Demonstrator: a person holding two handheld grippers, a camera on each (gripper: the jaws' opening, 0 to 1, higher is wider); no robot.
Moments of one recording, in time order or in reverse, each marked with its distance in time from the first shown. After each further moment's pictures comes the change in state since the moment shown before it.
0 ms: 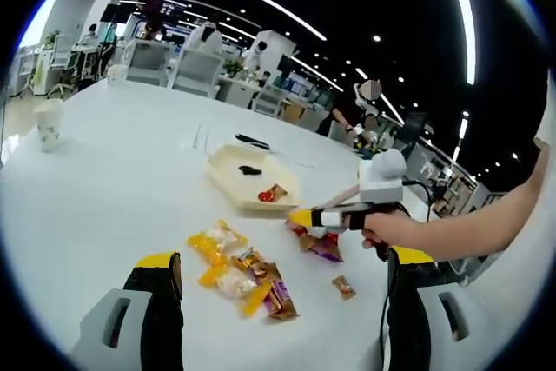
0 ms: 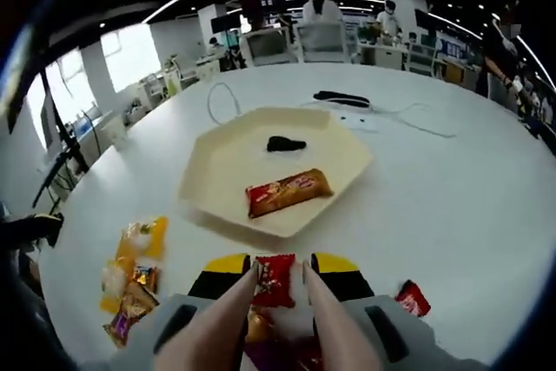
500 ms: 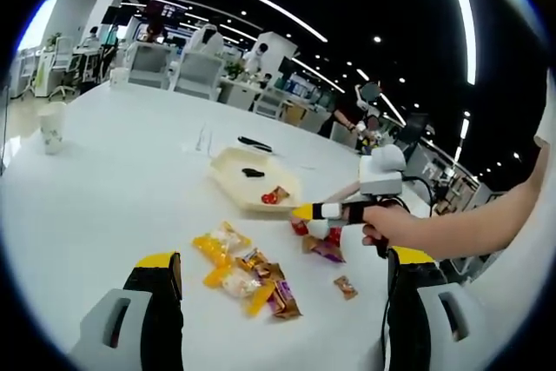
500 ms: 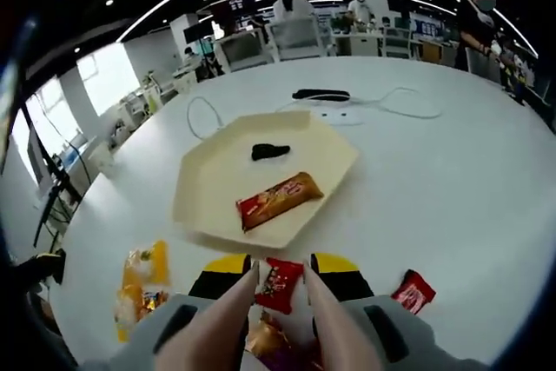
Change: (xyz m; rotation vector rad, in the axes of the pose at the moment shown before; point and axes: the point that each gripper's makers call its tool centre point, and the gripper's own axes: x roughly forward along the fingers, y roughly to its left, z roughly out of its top) left arm -0.006 0.003 0.002 0.005 -0.006 0.011; right arm 0.002 -0.004 0.004 0.178 0.005 -0.051
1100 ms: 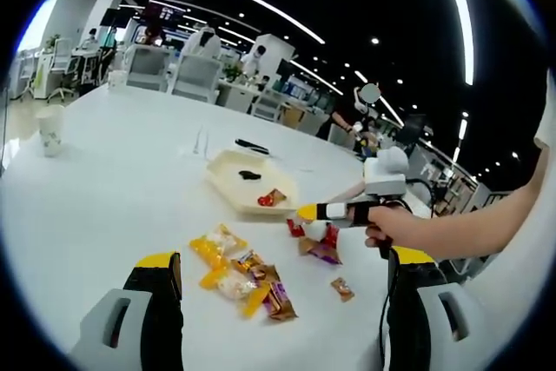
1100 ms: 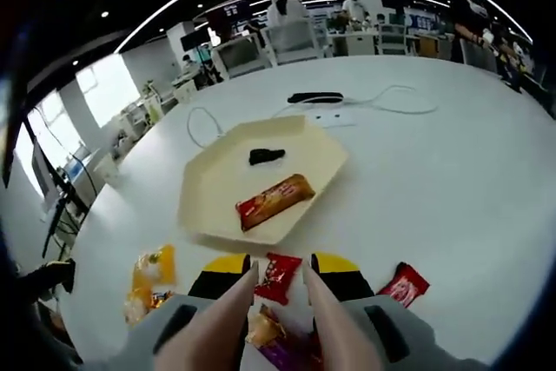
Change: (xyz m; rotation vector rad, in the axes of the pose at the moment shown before) left arm -0.001 -0.005 0.002 0.004 -0.013 -0.007; right arm -0.012 -0.004 0.005 0.065 -0.025 0.024
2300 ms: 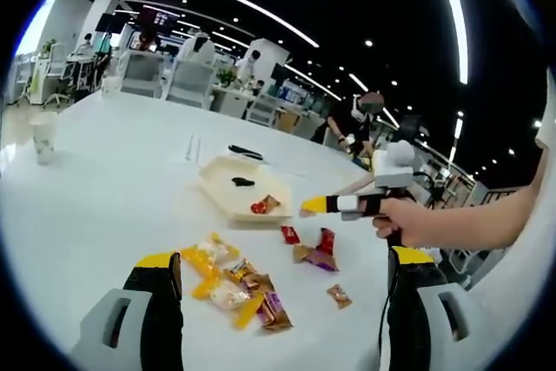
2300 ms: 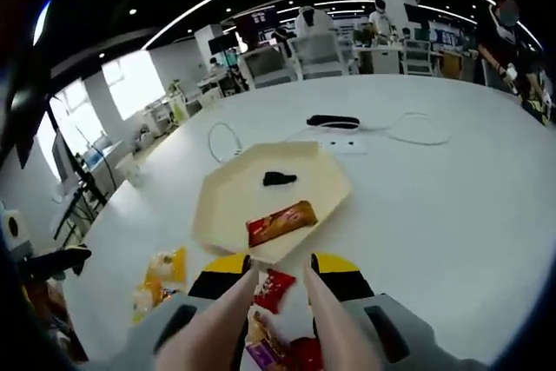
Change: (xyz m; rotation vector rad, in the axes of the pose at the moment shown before) left arm 0.010 -0.008 0.007 0.020 -0.024 -0.022; right arm -0.019 -0.002 0.028 -0.126 -0.044 0.100
